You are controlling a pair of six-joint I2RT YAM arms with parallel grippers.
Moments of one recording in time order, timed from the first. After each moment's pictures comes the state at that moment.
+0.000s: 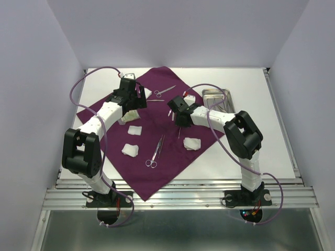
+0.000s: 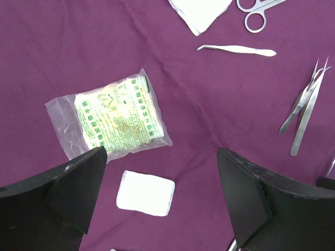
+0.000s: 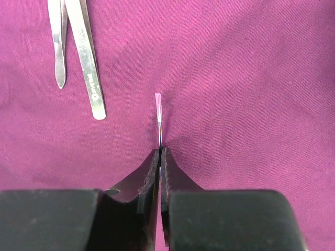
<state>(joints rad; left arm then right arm) -0.30 1.61 1.22 -0.38 -0.20 -0.33 0.72 2.04 1.47 -0.51 0.42 0.85</state>
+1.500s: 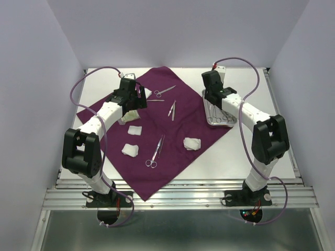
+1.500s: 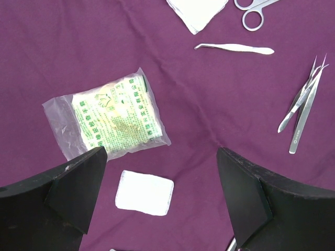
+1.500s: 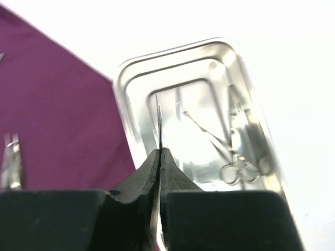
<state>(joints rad) -0.30 1.61 1.22 -0.38 -0.19 -0.33 0.44 1.81 1.45 -0.35 0.57 0.38</state>
